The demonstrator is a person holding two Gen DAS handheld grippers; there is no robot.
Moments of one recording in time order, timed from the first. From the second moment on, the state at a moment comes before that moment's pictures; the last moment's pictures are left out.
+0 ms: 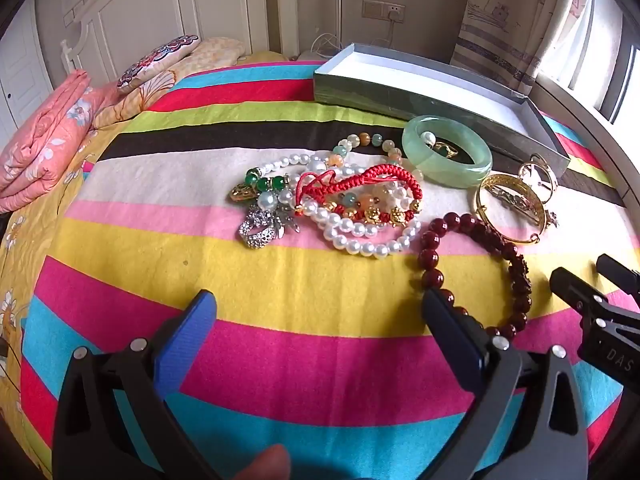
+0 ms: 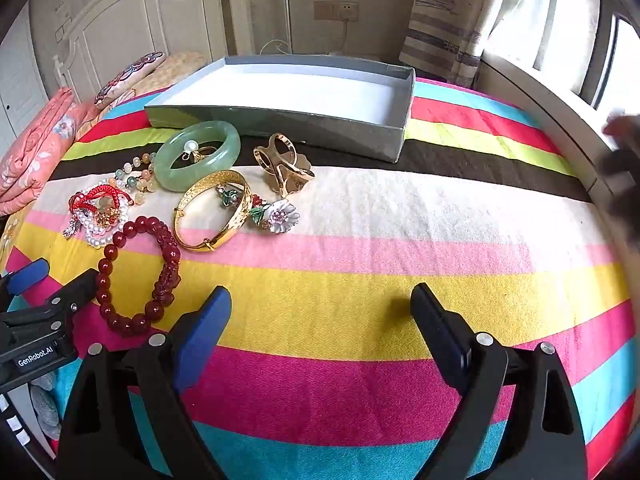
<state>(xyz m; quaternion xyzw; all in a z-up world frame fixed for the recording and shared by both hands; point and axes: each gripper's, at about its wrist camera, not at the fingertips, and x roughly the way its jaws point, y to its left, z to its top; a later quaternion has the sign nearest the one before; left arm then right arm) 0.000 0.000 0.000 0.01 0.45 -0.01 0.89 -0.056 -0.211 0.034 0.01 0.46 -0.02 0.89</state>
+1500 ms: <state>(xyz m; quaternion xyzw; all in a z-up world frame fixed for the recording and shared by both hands) 0.004 0.003 0.004 0.02 0.46 -0.02 0.89 -0.059 -0.209 0.035 0.01 0.46 -0.03 0.89</state>
